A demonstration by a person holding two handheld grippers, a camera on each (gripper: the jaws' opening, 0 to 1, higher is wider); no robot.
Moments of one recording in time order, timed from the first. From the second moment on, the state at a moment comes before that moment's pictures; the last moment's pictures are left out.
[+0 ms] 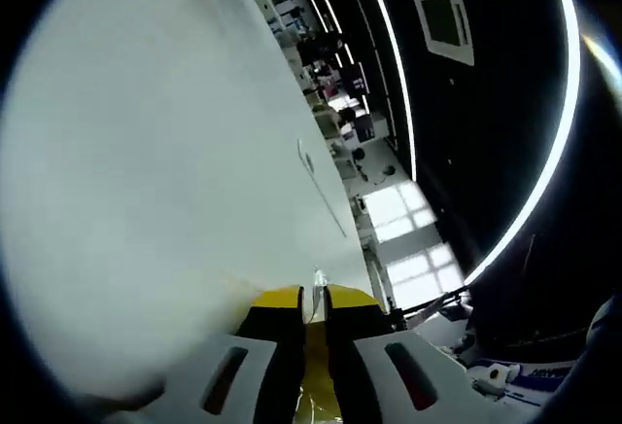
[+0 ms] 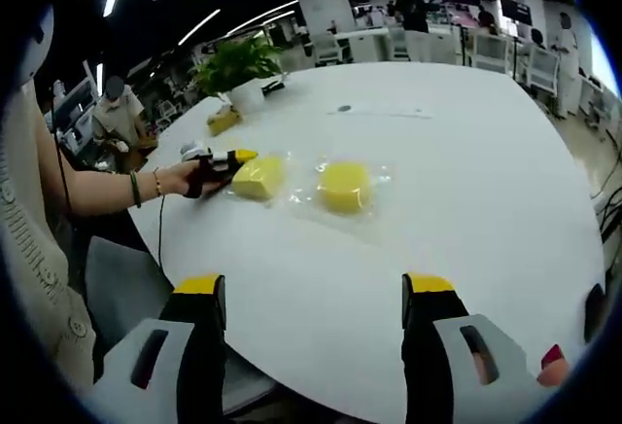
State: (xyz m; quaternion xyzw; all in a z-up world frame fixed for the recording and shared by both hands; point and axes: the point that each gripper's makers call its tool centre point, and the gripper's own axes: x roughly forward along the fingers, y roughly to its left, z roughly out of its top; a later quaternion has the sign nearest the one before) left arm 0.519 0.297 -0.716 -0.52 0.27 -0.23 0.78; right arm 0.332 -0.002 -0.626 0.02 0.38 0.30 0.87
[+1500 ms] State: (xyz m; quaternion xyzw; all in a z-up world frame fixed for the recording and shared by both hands) left arm 0.506 0.244 -0.623 -0.33 0.22 -0.30 0.87; right arm 0.327 0.009 -0.597 0.03 0.32 0.33 0.89
